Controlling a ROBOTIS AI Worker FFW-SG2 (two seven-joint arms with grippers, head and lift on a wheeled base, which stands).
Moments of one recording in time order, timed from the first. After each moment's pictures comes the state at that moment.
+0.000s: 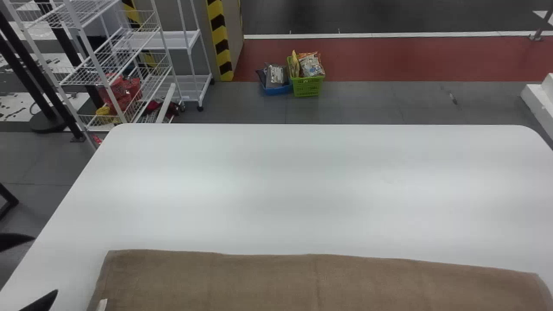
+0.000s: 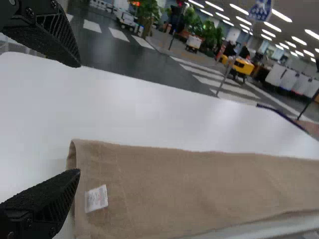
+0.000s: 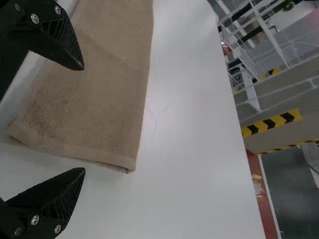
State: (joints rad) left arm 0.40 0.31 0.84 -1.52 -0.23 -1.01 -1.13; right arm 0.43 -0.09 -0.79 -2.16 0.03 0.91 1.36
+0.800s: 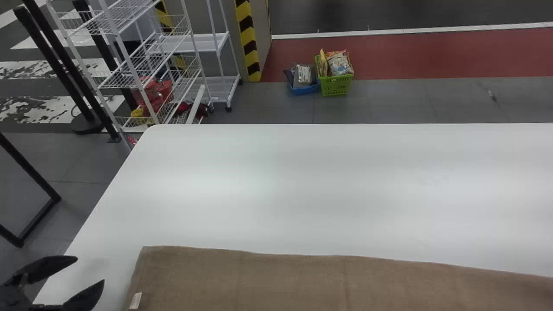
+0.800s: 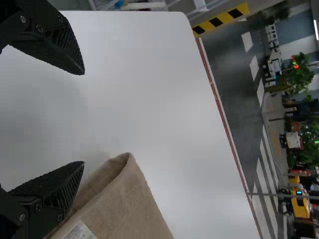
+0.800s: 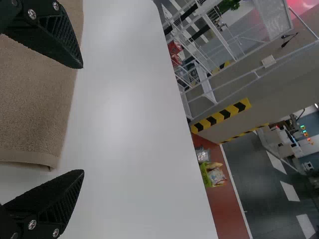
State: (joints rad) left arm 0.47 0.23 0.78 -1.77 -0.05 0.17 -1.09; right arm 0.21 -0.12 -0.77 -2.17 0.09 1.13 1.36
